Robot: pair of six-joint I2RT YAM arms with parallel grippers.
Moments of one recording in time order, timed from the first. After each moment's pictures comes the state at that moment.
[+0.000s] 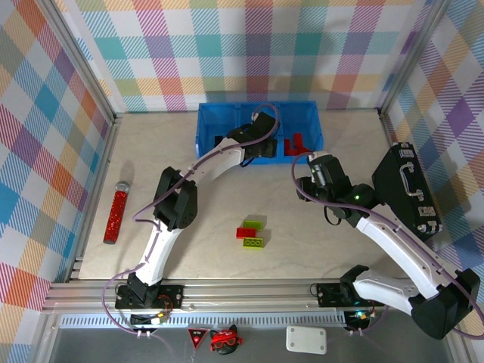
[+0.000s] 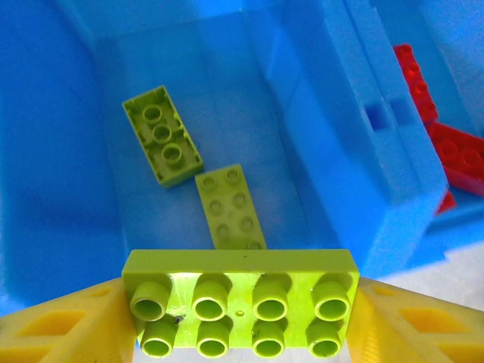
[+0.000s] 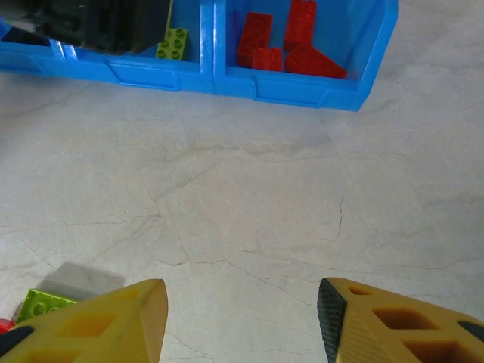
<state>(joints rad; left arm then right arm) -0.69 2.31 2.13 -0.69 -0.29 -0.38 0.59 1.05 1.00 -0.77 0.28 0.30</state>
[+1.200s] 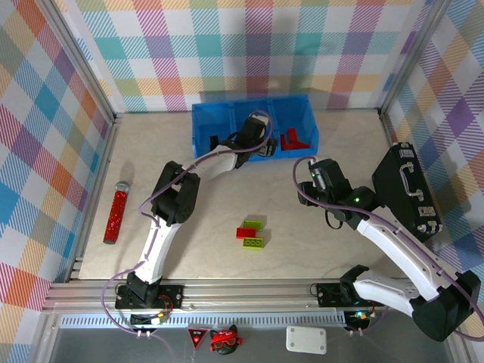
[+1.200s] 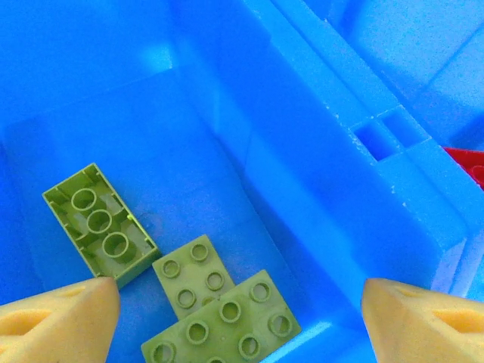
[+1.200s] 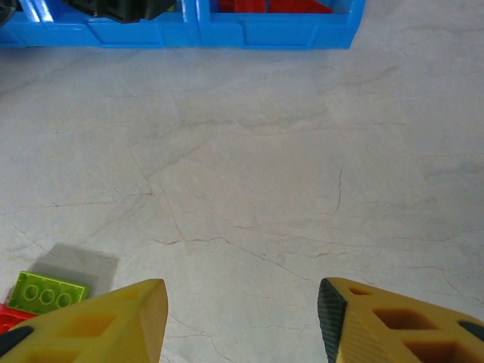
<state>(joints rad) -0.60 2.30 1.85 -0.19 -0.15 -0.19 0.59 1.04 0.97 -0.80 0.27 0.33</state>
